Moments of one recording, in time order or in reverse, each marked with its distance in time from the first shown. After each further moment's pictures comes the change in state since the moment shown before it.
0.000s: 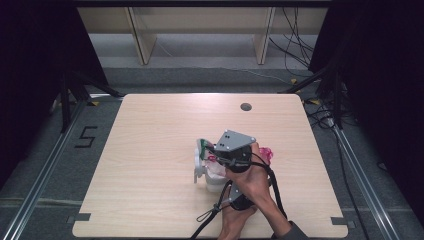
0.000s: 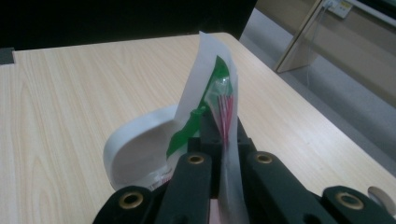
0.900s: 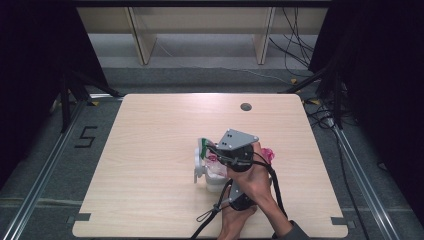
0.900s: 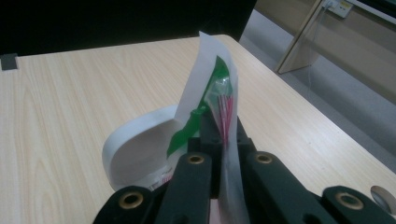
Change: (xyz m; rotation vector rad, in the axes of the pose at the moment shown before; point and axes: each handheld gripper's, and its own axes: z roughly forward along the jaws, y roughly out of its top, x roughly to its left) left arm -0.023 0.003 0.018 -0.291 -0.034 -0.340; right arm -0.002 0.000 -0.004 -0.010 0.010 0.044
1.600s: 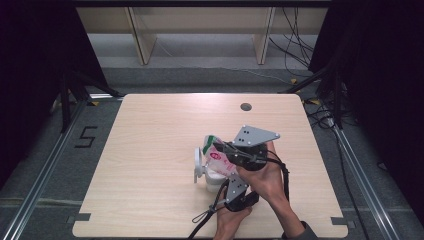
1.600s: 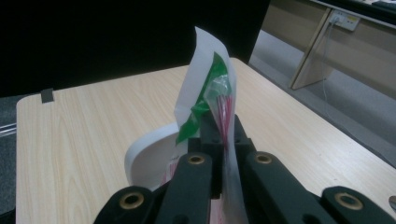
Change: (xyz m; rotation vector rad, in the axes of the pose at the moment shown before) left arm 0.017 0.000 -0.020 0.168 0.072 0.150; right arm -0.015 -0.002 -0.029 -0.106 0.073 0.071
